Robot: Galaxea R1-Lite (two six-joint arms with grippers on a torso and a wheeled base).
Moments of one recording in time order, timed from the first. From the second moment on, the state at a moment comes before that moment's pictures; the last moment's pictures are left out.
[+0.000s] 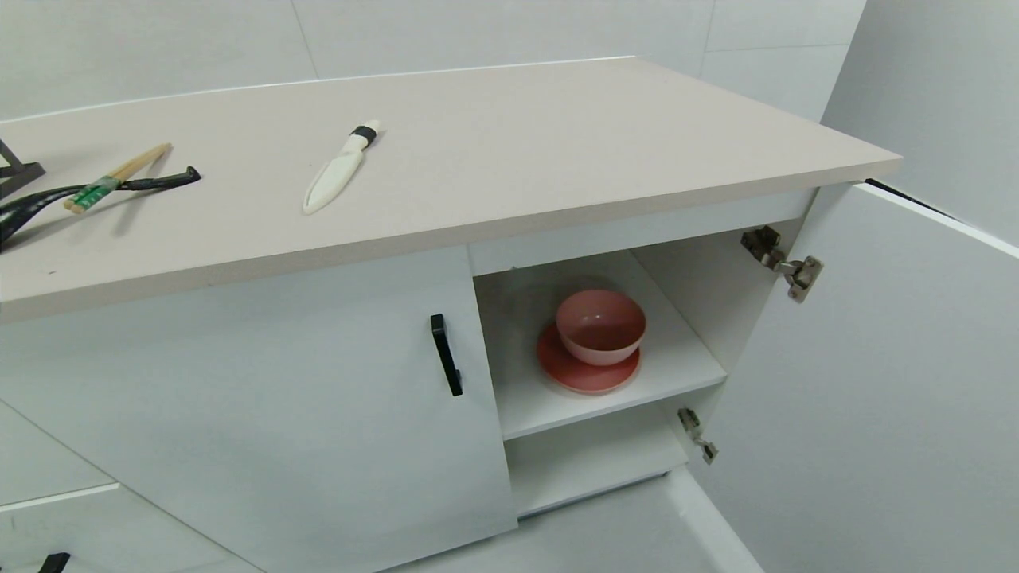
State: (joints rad) left arm 0.00 0.00 0.00 0.00 -0.02 -0.01; right arm 0.00 0.01 0.00 0.00 0.03 -0.07
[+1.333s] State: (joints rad) left arm 0.00 0.00 0.00 0.00 -0.01 0.00; right arm 0.00 0.00 0.00 0.00 0.02 0.00
